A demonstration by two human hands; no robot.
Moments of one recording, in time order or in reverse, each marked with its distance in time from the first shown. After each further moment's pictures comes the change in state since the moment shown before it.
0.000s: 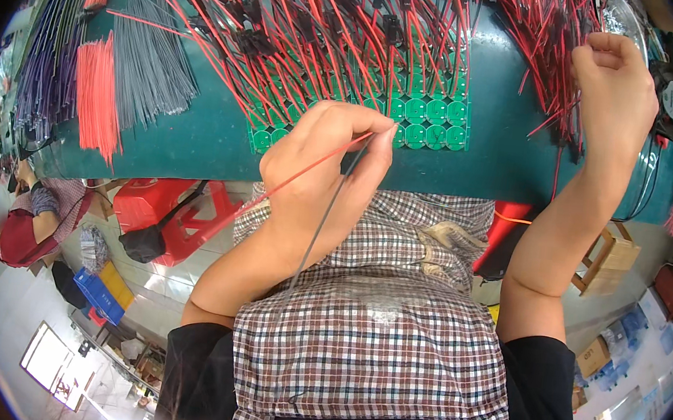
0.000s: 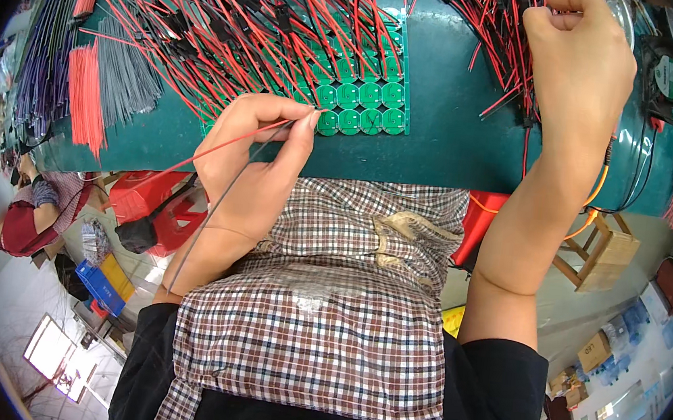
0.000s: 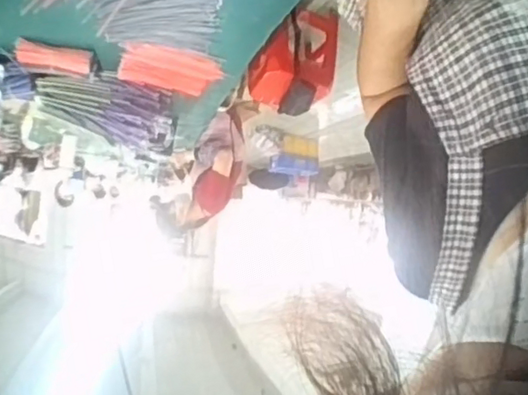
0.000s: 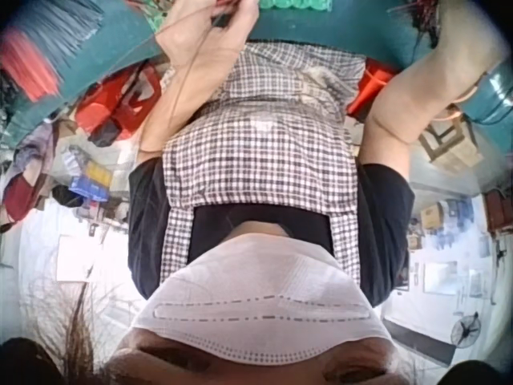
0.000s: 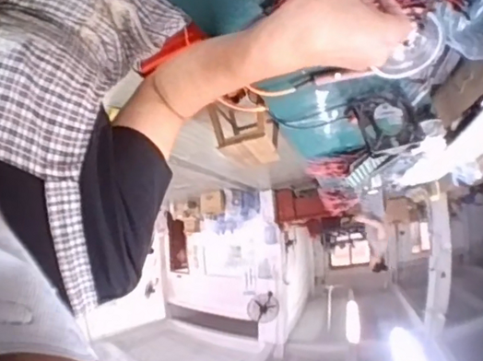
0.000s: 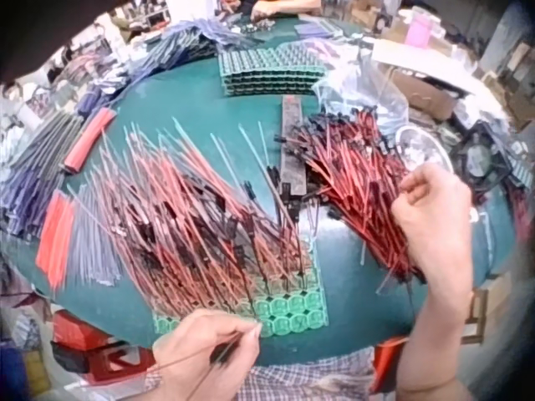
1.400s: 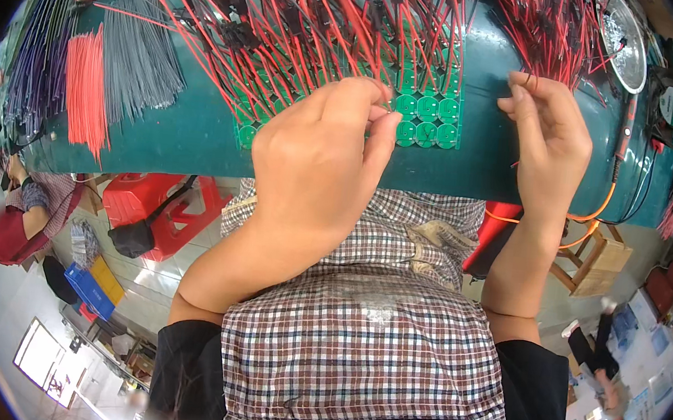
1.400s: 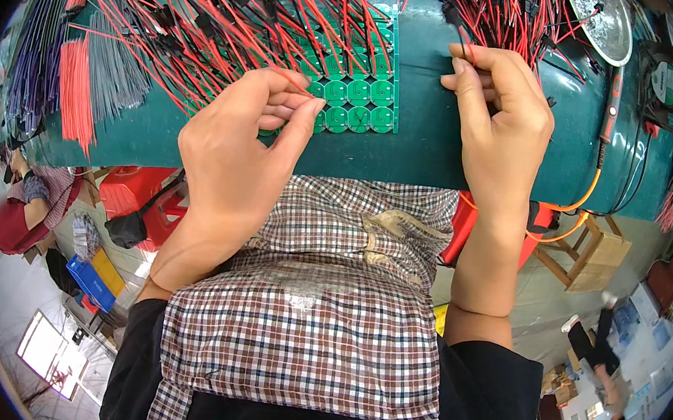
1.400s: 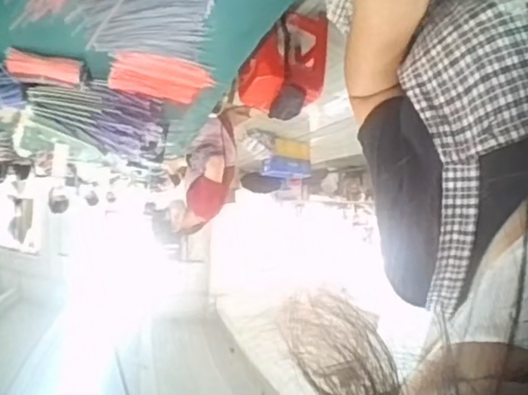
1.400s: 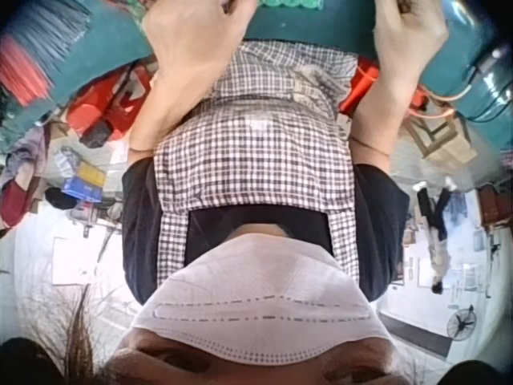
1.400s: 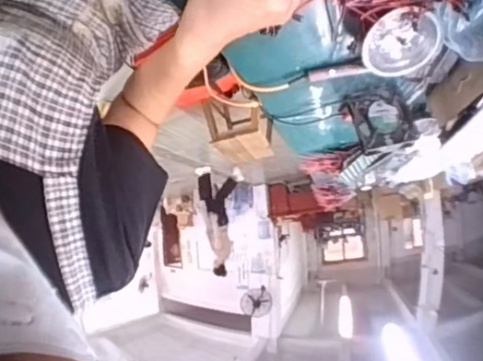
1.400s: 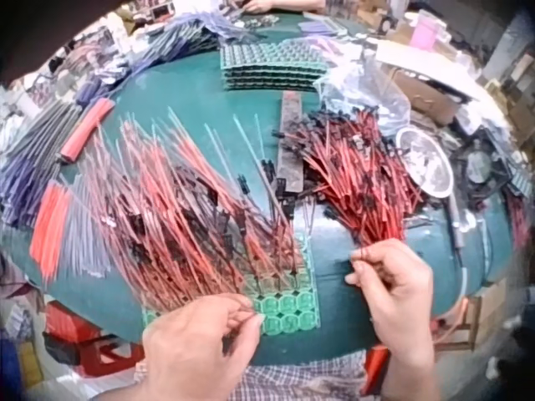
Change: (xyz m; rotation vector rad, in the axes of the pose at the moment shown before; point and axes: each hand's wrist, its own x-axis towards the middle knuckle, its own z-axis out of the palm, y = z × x) left_hand 0.012 0.011 0.005 0.273 -0.082 -0.044; right_hand -0.072 0.015 0.029 0.670 -0.215 -0.193
